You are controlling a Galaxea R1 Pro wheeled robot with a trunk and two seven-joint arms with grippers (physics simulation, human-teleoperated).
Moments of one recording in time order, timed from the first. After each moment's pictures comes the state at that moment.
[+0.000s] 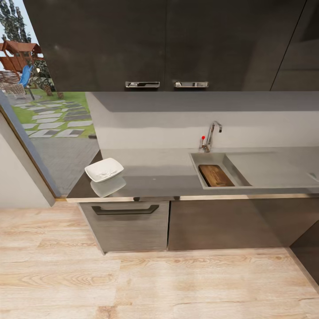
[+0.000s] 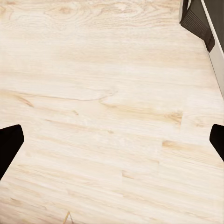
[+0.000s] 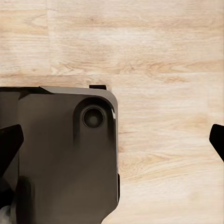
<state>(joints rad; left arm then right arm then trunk) 0.29 0.05 -0.09 -0.09 0.13 -0.29 0.28 -0.08 0.01 0.14 -0.03 -0.11 -0.44 -0.14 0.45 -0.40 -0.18</state>
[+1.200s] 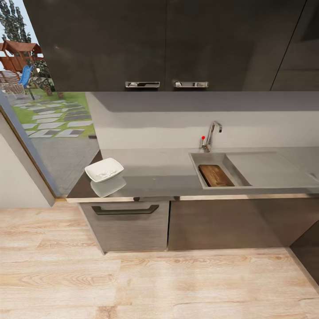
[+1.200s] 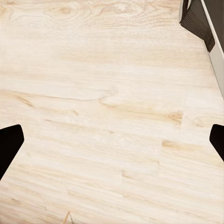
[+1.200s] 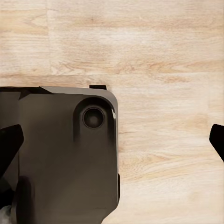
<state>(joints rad) 0.29 0.05 -0.09 -0.09 0.13 -0.29 0.28 -0.08 0.01 0.14 -0.03 -0.11 -0.44 -0.14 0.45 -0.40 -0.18</state>
